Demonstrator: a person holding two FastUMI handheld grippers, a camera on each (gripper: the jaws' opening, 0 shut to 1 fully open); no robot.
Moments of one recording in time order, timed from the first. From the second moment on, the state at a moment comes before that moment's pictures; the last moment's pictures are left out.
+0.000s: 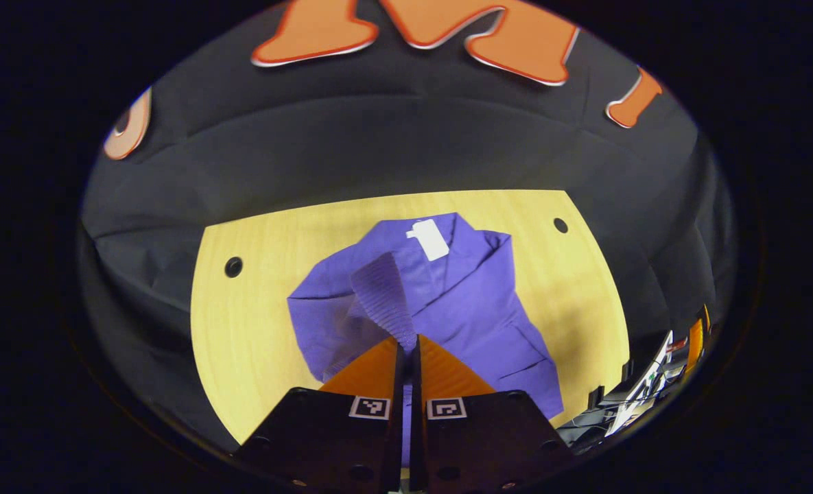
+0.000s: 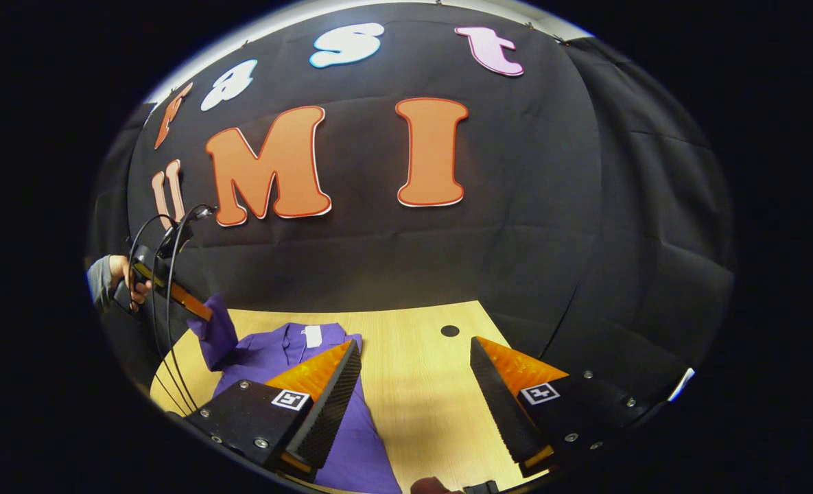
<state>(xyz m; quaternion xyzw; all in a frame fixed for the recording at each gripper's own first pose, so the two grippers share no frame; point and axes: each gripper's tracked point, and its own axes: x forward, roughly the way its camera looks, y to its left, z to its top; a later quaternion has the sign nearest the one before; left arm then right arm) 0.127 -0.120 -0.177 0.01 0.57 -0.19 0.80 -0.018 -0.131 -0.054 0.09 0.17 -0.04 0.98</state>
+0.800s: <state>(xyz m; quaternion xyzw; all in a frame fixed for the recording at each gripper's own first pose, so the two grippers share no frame) 0.129 -0.295 -0.174 -0.01 0.53 -0.31 0.79 -0.035 -0.140 -0.090 0.10 0.20 -0.04 0.97</state>
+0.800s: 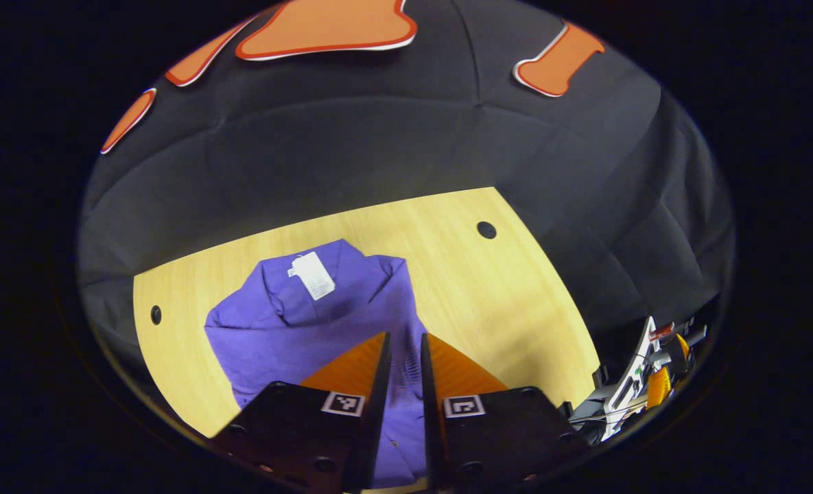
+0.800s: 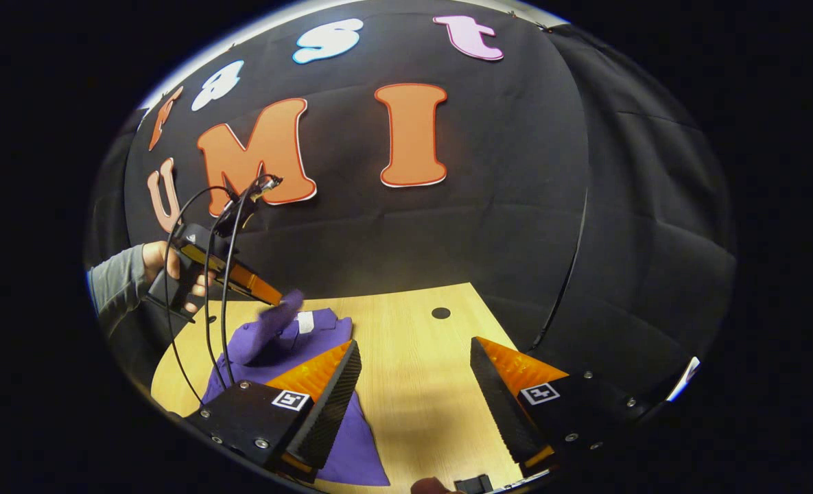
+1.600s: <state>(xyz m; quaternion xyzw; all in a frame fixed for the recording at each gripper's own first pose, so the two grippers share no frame) 0.036 -0.084 -0.186 0.05 0.46 -0.16 0.87 -0.043 -0.071 -0.152 0.04 0.30 0.04 0.95</state>
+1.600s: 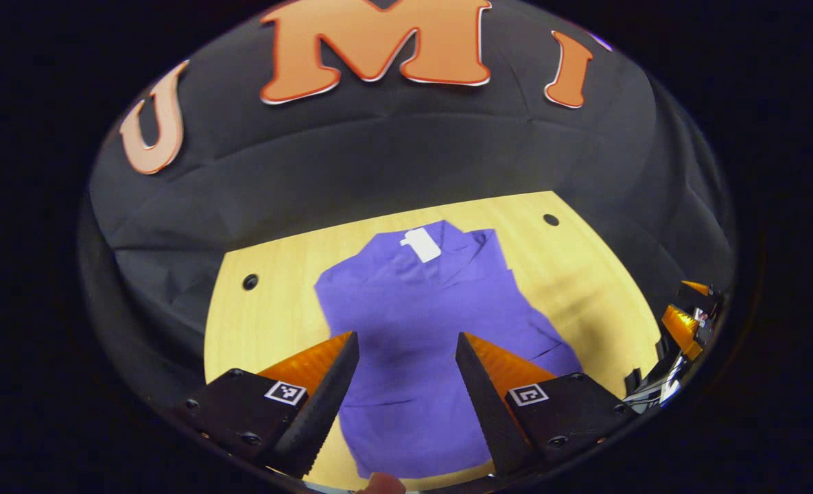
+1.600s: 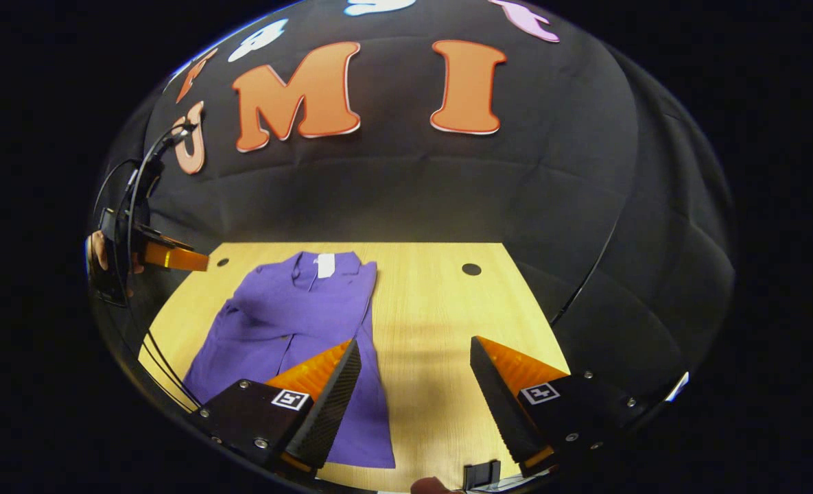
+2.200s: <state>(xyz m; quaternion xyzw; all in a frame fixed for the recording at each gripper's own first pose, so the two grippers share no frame) -0.091 0.023 -0.261 0.04 0.53 -0.07 0.84 -0.096 -0.019 -0.240 -0.01 0.42 0.10 0.90</state>
